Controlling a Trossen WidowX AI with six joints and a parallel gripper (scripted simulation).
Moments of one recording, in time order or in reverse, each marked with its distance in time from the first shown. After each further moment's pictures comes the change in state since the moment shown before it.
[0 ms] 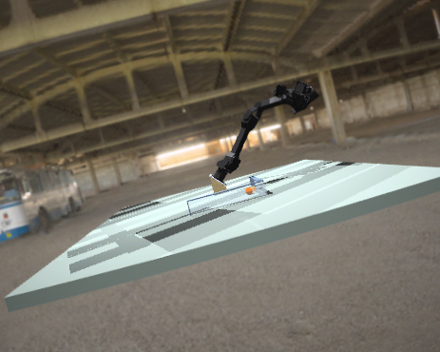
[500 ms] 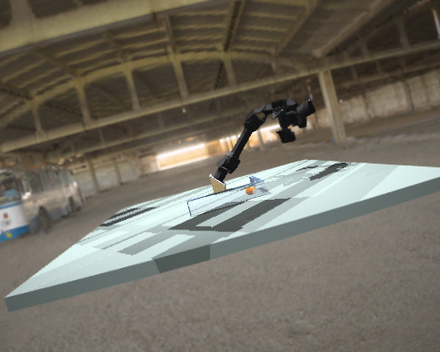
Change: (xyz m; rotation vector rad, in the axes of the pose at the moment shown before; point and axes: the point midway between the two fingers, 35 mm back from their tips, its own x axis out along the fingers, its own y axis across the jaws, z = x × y) arm 0.065 0.091 -0.149 -0.873 0.361 0.417
